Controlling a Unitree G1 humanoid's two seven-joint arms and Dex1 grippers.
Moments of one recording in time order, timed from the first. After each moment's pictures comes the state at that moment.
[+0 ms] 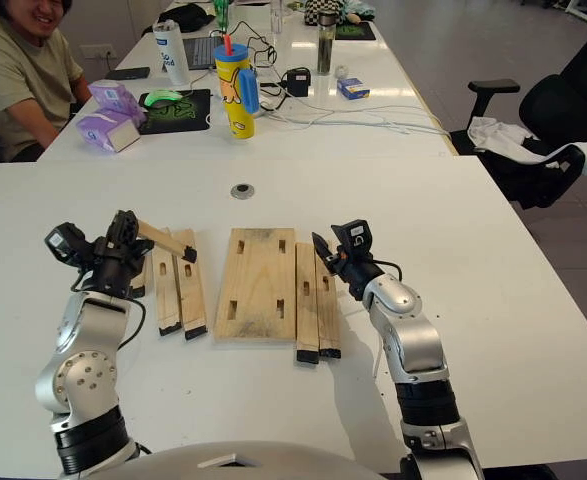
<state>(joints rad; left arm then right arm) -0.01 -0.07 0.31 -0.50 -0.63 0.50 0.13 -0.16 -0.21 0.05 -0.17 0.20 0.45 0.33</state>
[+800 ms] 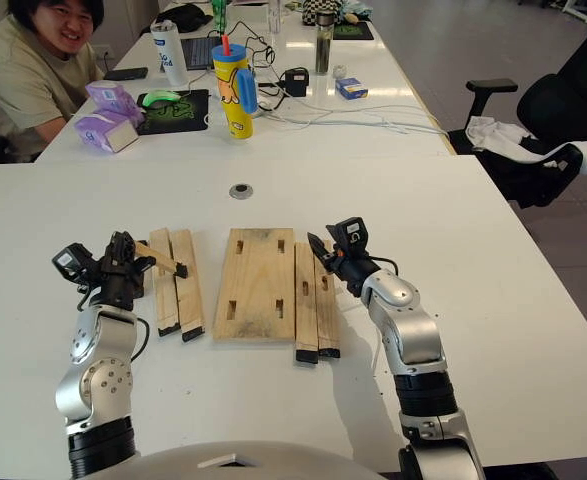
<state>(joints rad) 0.04 -0.06 0.30 -0.35 -0.49 0.32 0.13 -0.18 -0.21 0.05 -0.15 0.21 0.49 0.37</state>
